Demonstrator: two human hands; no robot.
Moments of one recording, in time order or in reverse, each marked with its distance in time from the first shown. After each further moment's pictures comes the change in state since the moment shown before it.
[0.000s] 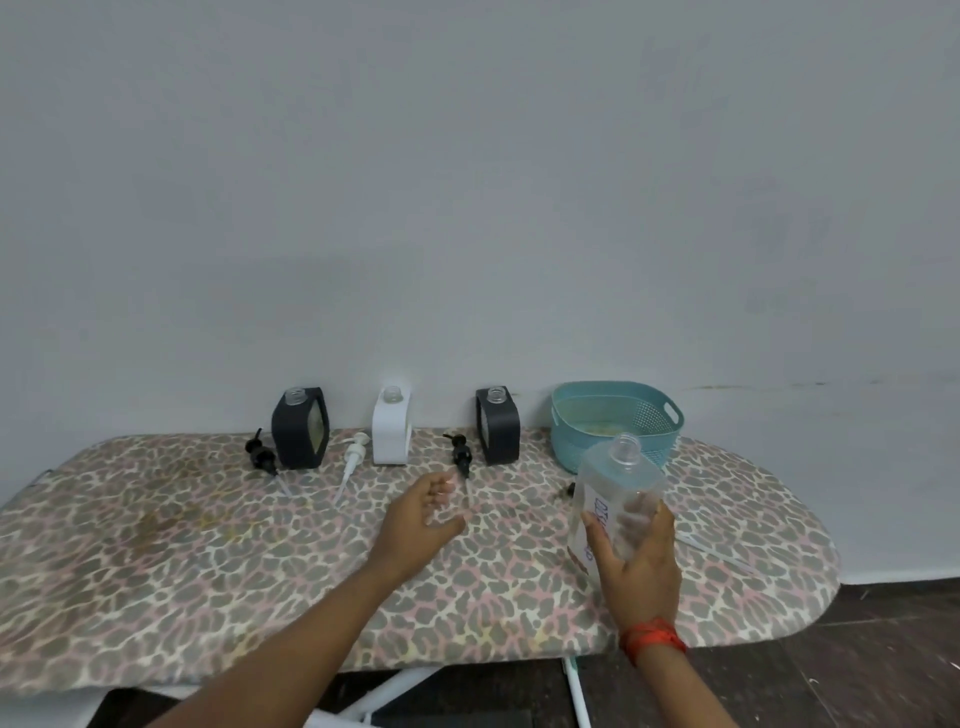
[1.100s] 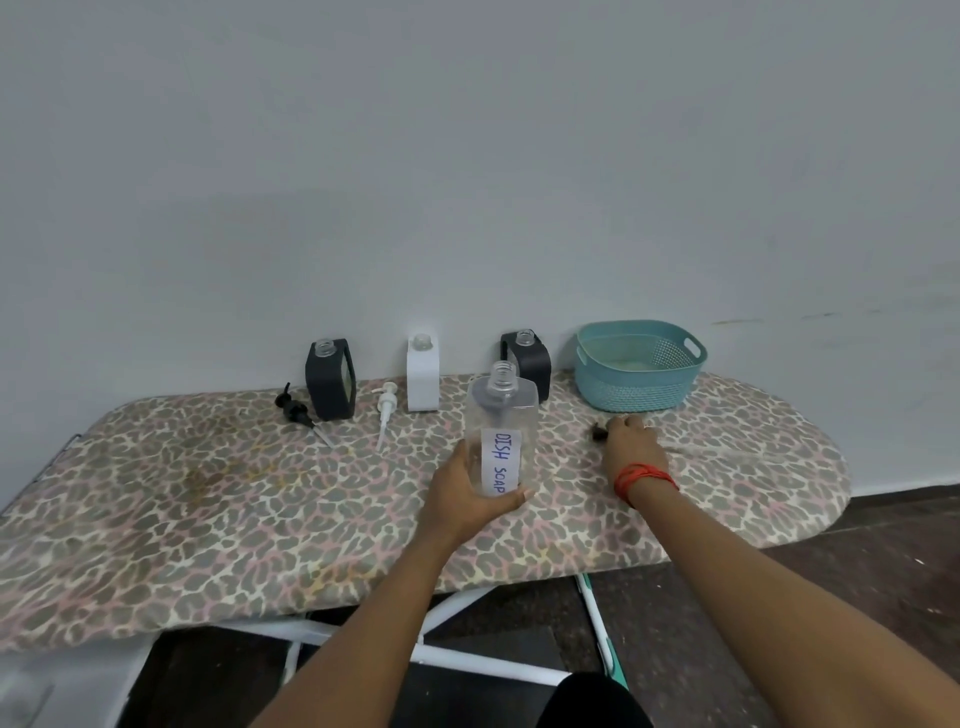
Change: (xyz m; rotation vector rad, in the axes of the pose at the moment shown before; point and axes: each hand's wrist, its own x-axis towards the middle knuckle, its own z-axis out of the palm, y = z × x) left_hand -0.037 -0.011 -0.007 0.011 -0.038 0.015; right_hand 0.050 -0.022 0.064 -0.917 -0.454 0.029
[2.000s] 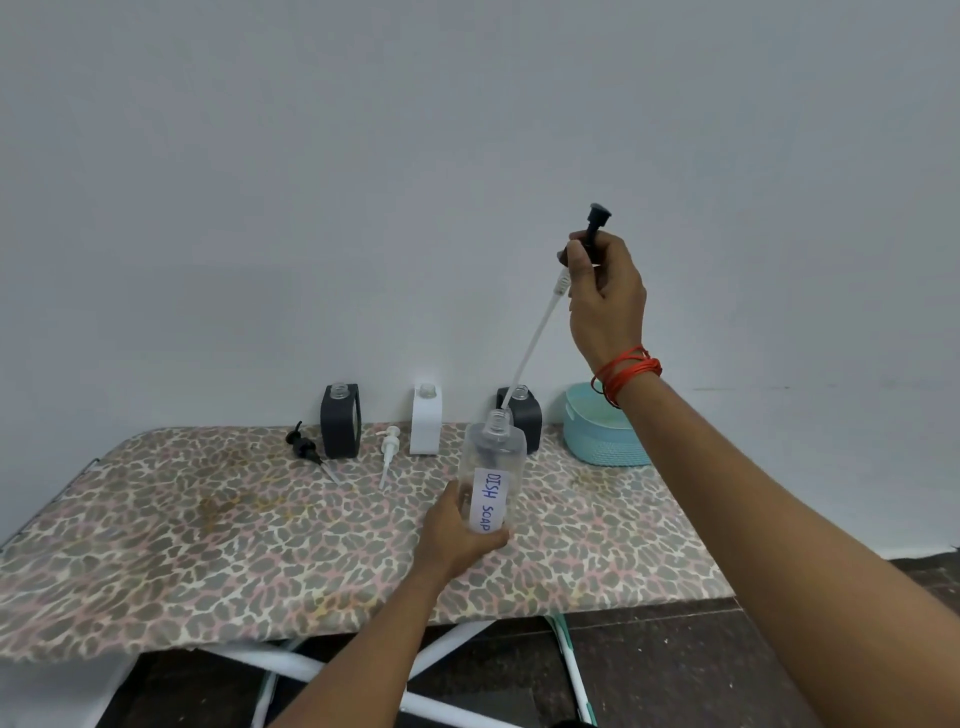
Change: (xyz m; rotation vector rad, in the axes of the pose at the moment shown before) left_hand -0.004 0.005 -0.006 -0.019 0.035 -0.047; right_hand -0.049 -0.120 -0.256 1.274 0.693 -0.565
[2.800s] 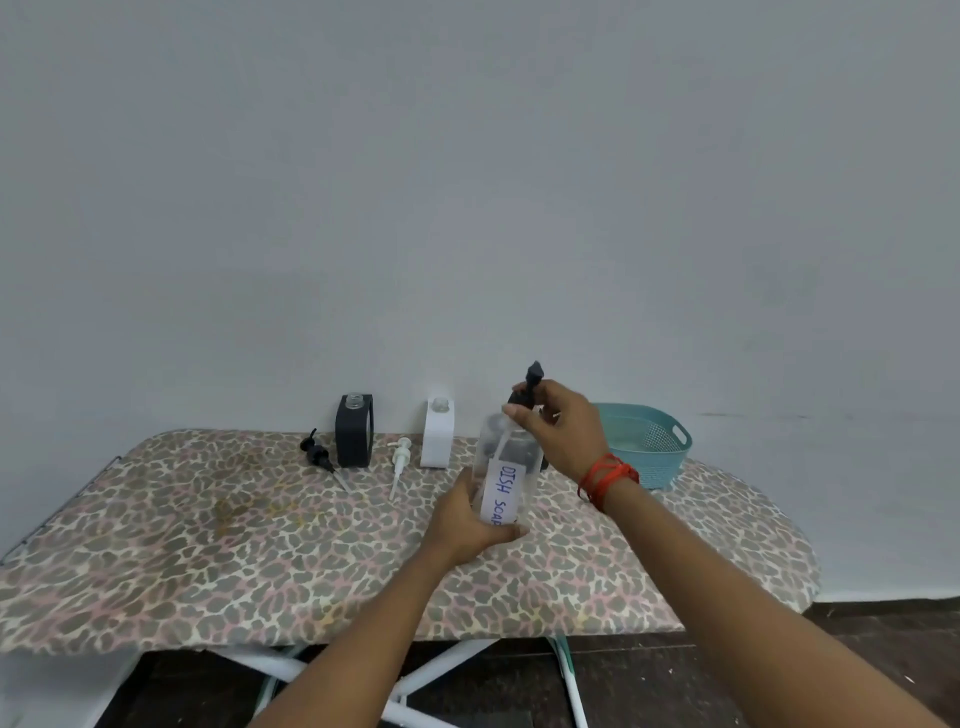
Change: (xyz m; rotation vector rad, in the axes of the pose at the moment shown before) left_hand 0.010 0.038 -0.024 -0.089 -0.067 0.023; right_hand -0.084 0.050 0.003 -0.288 -0.478 0.230
